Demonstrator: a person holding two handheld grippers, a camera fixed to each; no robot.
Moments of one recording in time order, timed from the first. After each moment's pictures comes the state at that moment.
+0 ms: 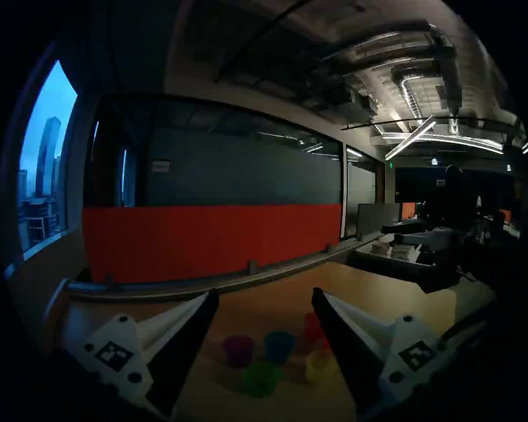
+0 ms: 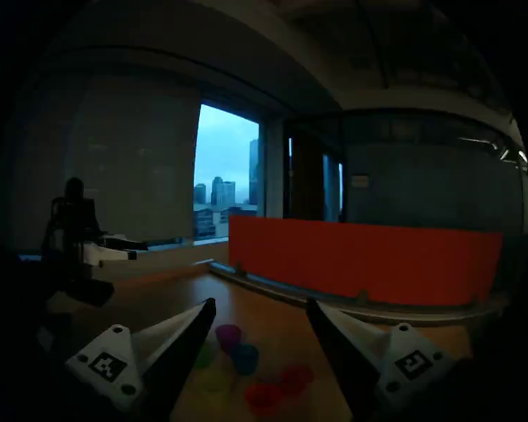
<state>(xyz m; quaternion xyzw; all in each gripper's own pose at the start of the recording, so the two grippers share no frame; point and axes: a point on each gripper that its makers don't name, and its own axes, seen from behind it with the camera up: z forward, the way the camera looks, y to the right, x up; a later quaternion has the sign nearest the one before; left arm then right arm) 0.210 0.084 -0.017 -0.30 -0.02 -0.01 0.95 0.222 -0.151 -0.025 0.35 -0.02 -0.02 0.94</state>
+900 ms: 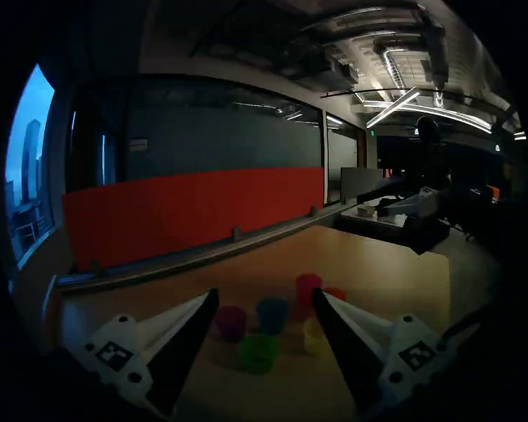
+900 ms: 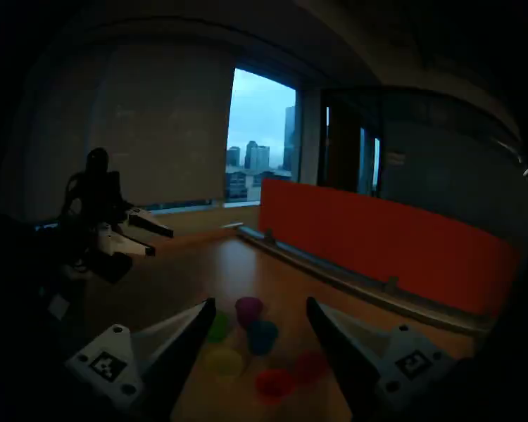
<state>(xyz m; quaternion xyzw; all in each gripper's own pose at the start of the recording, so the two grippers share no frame) 0.152 0.094 -0.016 -0.35 -0.09 0.04 0.93 0.185 -0.181 -0.022 0.42 -0.10 -0.08 0.90</state>
